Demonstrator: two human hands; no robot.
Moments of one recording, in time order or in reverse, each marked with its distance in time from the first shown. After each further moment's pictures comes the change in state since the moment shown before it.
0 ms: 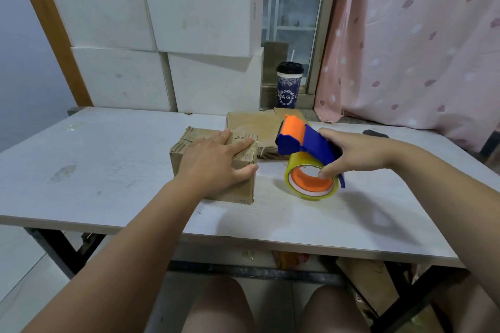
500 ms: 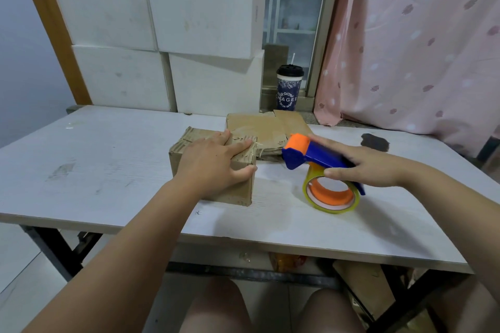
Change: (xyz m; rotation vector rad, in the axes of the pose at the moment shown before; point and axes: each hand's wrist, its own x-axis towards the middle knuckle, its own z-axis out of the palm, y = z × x) left_hand 0.000 -0.002 0.002 -0.006 0.025 0.003; right_hand -0.026 0.005 0.008 -0.100 0.023 -0.037
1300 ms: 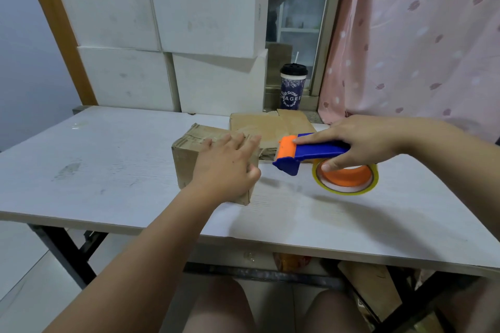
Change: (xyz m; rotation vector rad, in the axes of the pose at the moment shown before) left_hand -0.005 0.023 0.002 0.022 0.058 0.011; right_hand 0.017 -0.048 -0.040 -0.558 -0.109 -0.097
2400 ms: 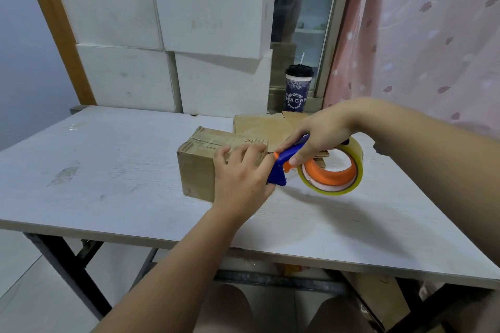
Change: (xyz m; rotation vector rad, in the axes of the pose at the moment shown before) left_hand 0.000 0.014 0.040 0.044 0.660 0.104; right_hand 0.076 -0.033 -0.027 0.154 -0.345 0.122
